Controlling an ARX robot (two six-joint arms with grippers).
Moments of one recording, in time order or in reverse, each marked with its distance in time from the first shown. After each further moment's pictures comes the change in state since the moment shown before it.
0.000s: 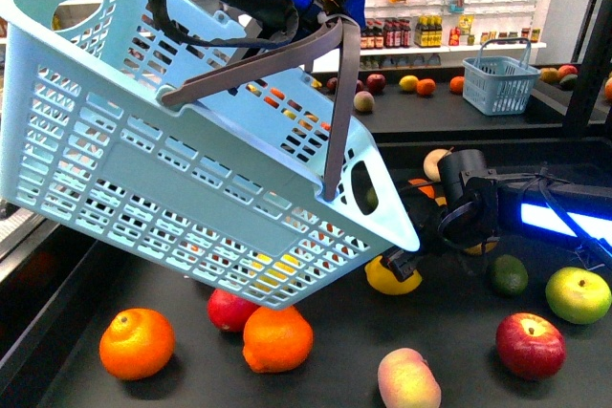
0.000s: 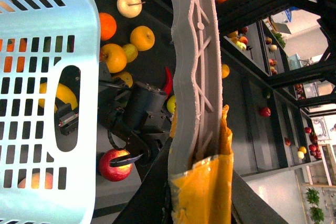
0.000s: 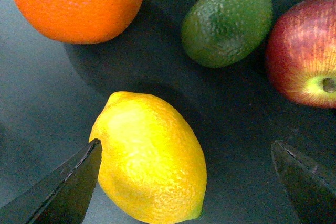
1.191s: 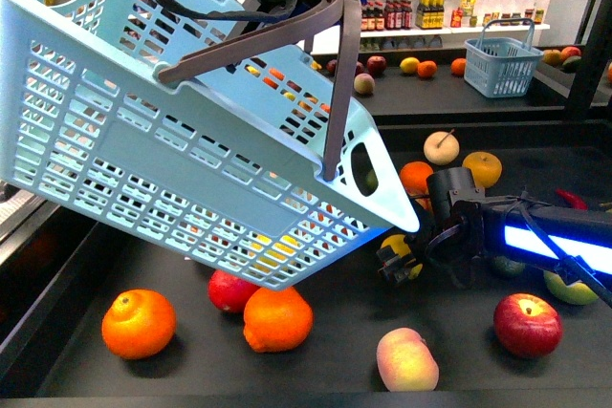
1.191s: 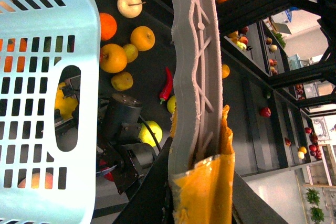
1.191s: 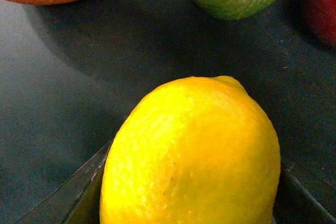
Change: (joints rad) left arm 0.000 0.000 0.000 0.000 0.000 0.000; right arm 0.020 0.092 0.000 0.104 0.085 0.105
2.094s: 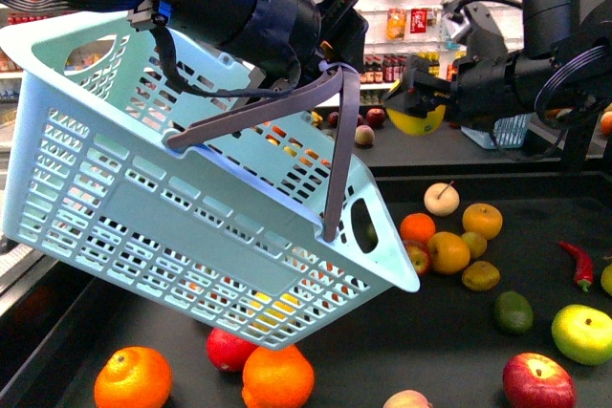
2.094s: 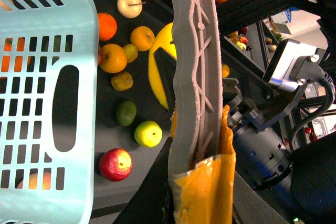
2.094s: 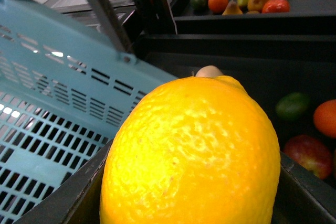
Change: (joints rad) left arm 0.000 0.000 0.000 0.000 0.000 0.000; right arm 0.013 -1.195 -1.287 0.601 -0.195 0.555
